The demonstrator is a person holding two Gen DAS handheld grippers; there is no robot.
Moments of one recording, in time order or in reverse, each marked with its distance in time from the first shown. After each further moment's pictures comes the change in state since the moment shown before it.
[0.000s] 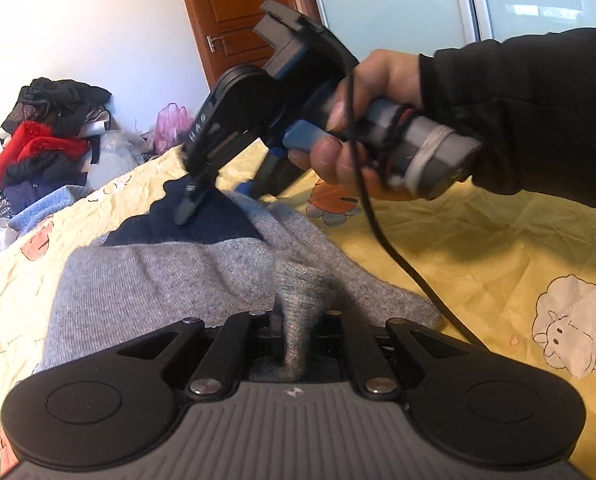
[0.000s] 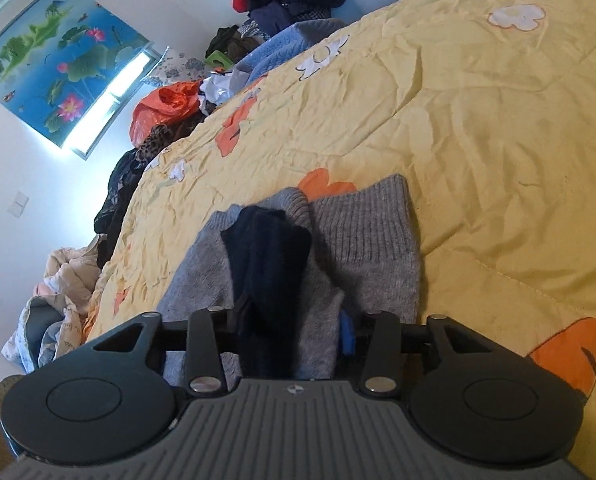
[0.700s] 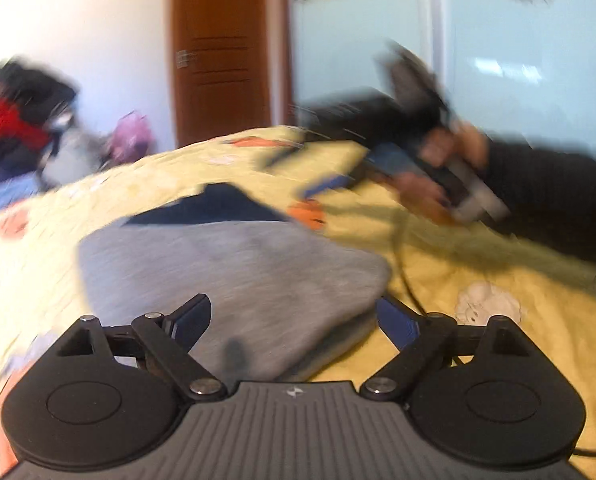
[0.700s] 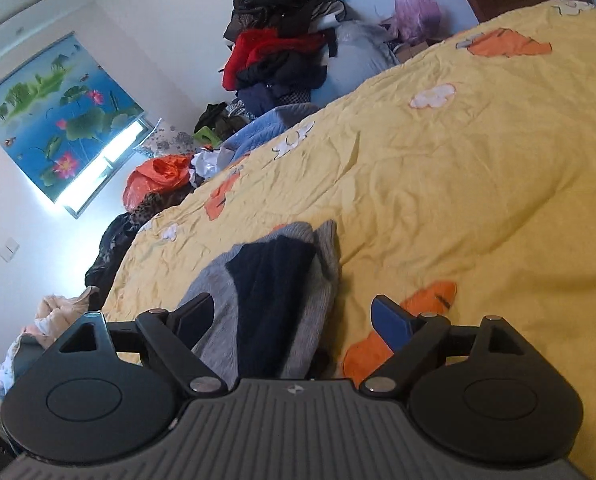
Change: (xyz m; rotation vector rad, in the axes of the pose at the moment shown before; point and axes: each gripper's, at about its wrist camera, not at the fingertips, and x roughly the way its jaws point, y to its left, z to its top) left arm -0.093 0.075 -0.031 -0.167 -0.106 -0.218; right arm -0.094 -0.024 -0.053 0.011 -0.213 -0.032
